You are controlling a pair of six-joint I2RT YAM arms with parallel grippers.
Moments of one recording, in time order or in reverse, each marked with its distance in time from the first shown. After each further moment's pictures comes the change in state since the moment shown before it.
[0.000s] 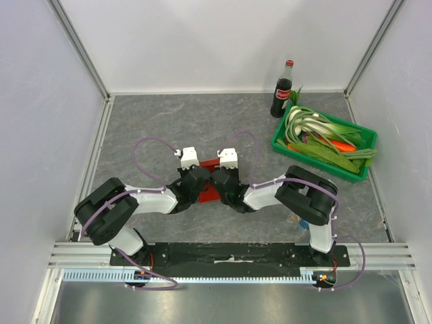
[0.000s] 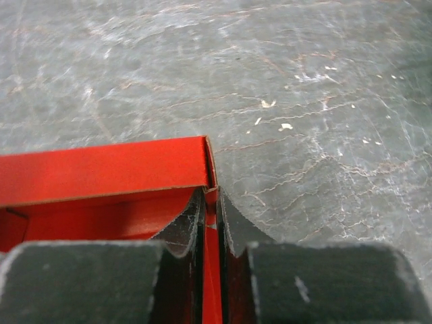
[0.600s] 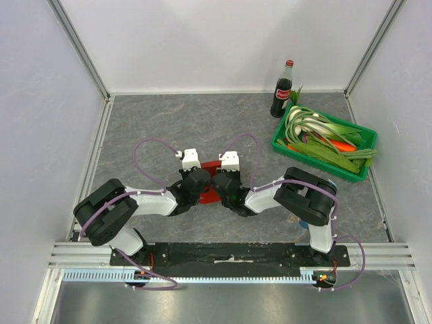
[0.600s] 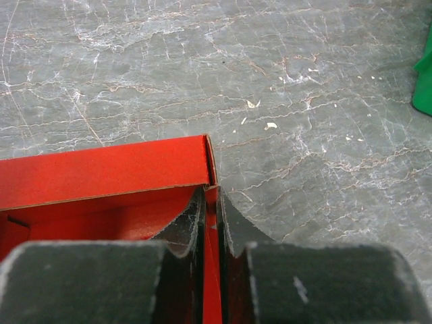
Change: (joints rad) left arm -0.002 -0.019 -0.028 0.044 0.052 -0.002; right arm 0.021 0.017 -0.018 0.032 0.108 0.043
